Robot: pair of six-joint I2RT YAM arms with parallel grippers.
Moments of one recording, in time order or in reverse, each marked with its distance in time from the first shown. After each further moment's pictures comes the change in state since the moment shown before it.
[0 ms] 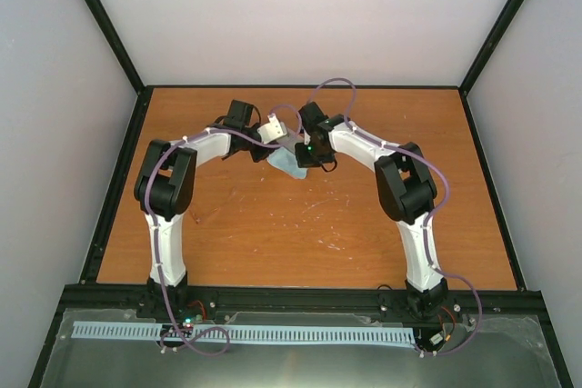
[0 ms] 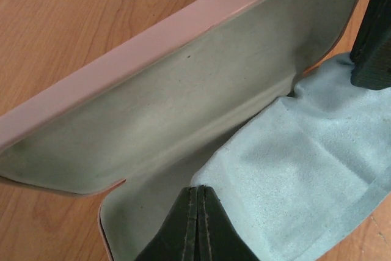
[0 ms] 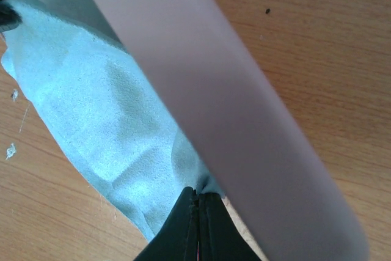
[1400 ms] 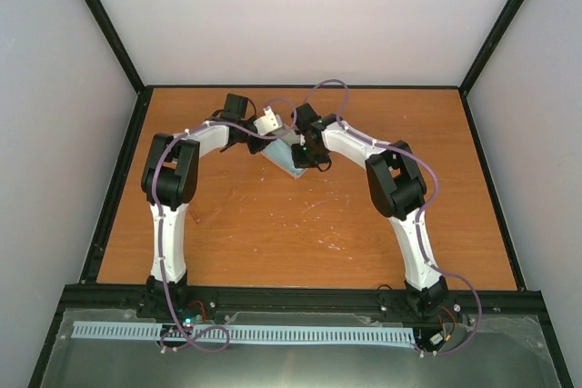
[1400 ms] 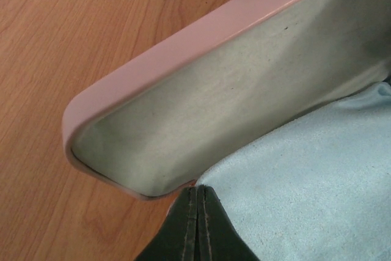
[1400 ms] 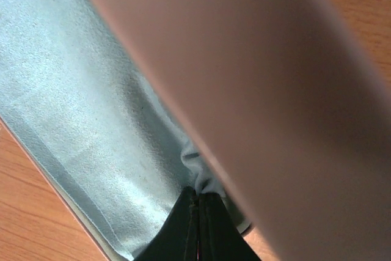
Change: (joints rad) left arm 0.058 0.134 0.146 -0.006 0.038 0.053; right arm 0.013 0.098 0.100 -0.042 0.024 0.020
